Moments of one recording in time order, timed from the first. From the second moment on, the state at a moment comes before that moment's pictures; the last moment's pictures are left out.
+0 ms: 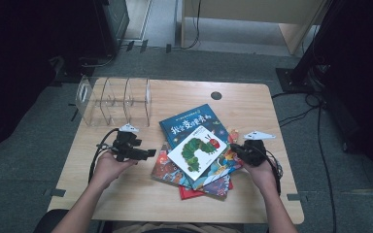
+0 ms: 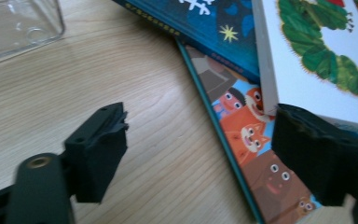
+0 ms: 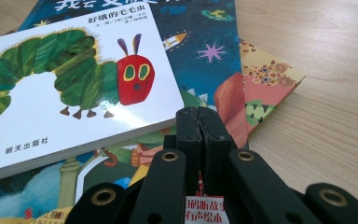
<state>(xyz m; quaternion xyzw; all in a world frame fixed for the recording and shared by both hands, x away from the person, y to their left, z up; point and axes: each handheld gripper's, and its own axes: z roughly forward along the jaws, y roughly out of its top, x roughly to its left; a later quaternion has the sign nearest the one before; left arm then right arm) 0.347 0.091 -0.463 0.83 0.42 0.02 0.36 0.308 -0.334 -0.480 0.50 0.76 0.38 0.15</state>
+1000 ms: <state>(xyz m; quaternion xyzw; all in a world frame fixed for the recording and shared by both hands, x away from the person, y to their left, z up) 0.357 0.047 -0.460 0.85 0.37 -0.05 0.36 0.318 -0.320 -0.489 0.49 0.77 0.37 0.16</state>
